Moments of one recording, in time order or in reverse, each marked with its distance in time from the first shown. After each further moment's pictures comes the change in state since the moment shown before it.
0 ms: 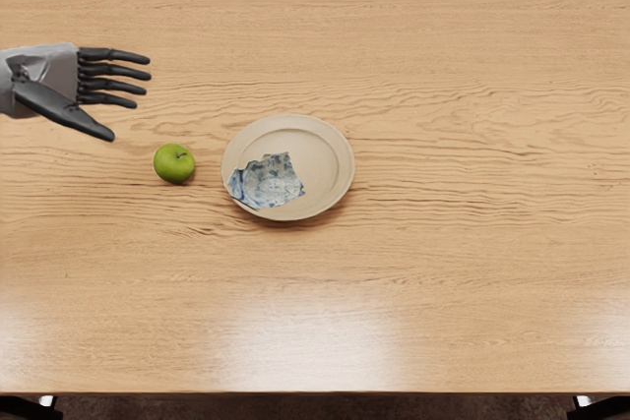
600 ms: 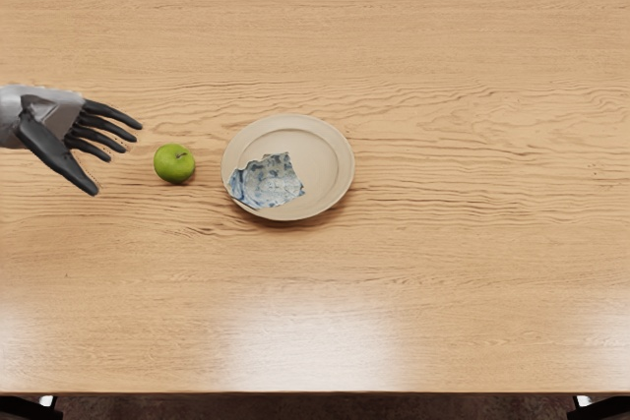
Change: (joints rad) left arm -0.057 0.020 -0.008 -0.091 0.169 0.008 0.344; right arm 0.007 0.000 0.000 -0.001 0.000 0.000 0.001
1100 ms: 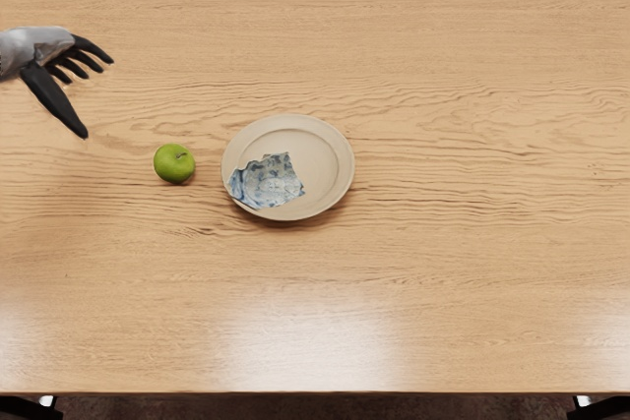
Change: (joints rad) left arm -0.164 -0.101 0.096 -0.098 0.475 0.355 0.083; right arm 0.000 0.000 0.000 0.000 0.000 0.000 0.000
